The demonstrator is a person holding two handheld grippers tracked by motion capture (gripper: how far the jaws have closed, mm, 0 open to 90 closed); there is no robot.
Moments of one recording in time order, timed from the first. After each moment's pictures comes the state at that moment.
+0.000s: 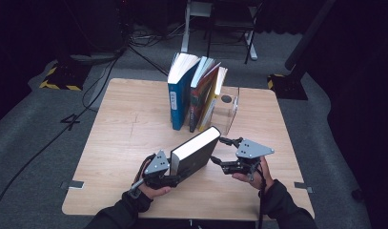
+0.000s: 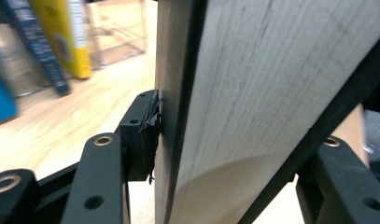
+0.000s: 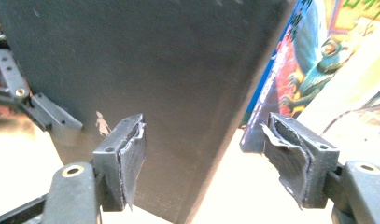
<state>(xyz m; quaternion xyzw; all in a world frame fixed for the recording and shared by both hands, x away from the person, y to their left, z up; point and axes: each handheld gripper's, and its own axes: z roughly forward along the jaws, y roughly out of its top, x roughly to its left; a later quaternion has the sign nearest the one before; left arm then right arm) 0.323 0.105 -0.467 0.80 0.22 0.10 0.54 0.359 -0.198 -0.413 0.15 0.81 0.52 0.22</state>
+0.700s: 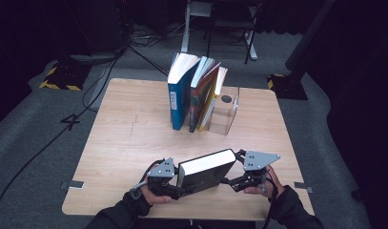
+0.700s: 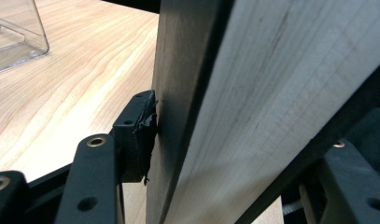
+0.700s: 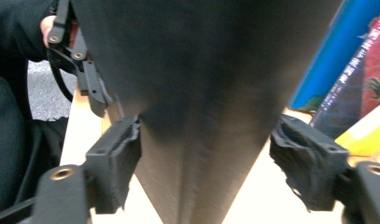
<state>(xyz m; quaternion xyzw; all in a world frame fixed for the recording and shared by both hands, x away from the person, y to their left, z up) 0.317 0.093 -0.466 0.82 0.14 0.00 0.55 0.337 -0.214 -0.418 0.08 0.84 0.52 0.12</state>
